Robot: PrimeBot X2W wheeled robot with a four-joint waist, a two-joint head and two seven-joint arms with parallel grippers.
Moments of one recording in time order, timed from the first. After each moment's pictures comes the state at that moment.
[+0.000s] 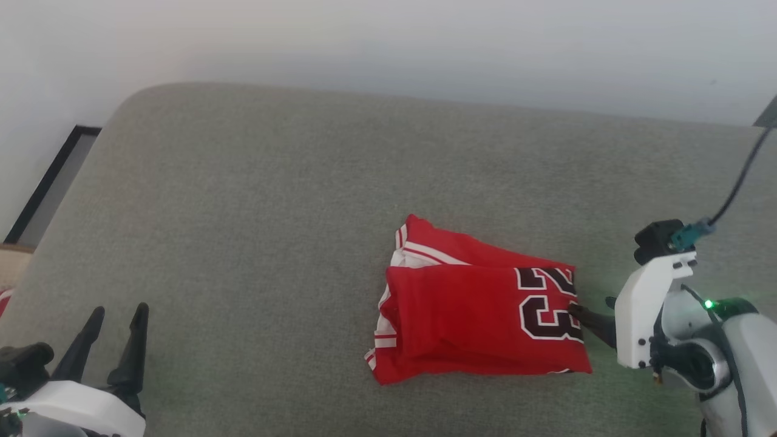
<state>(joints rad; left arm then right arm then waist) -0.05 0.53 -0.18 0.33 -0.73 -0.13 -0.26 -0.33 -0.34 0.19 0.29 0.62 0.13 0.77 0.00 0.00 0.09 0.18</state>
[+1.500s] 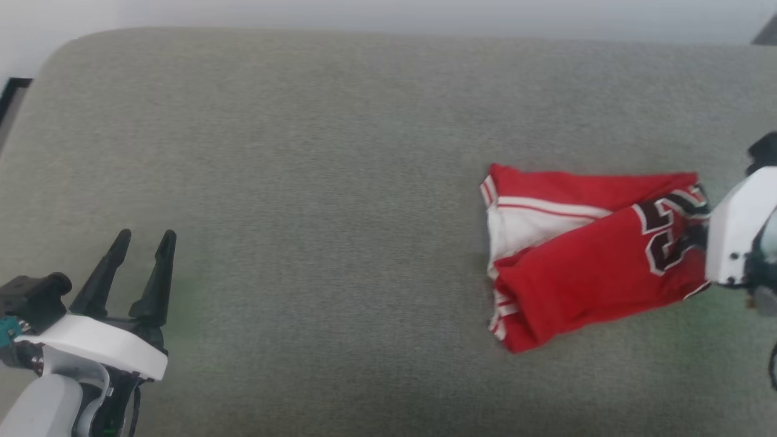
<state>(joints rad) -0.22 0.54 -0.27 0.28 -0.77 -0.13 -0.26 -0.48 -0.30 -0.14 0.23 0.37 0.13 1.04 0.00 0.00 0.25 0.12</state>
